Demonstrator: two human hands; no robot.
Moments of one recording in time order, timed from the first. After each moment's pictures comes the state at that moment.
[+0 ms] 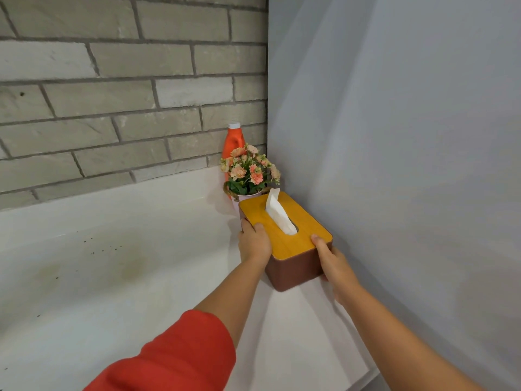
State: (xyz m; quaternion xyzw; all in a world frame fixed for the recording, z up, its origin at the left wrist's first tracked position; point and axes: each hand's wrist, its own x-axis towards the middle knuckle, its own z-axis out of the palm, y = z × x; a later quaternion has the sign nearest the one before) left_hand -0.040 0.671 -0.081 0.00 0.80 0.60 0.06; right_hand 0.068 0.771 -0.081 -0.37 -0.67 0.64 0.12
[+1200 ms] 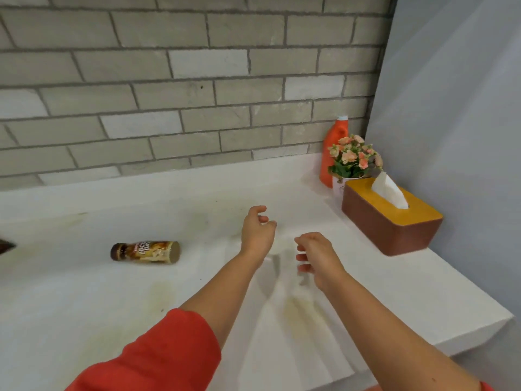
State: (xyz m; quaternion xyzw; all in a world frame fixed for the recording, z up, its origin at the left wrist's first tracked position) left_hand 0.003 0.392 -0.053 0.01 0.76 0.65 0.02; right_hand 0.067 0.499 -0.060 -0.25 -0.67 0.69 0.04
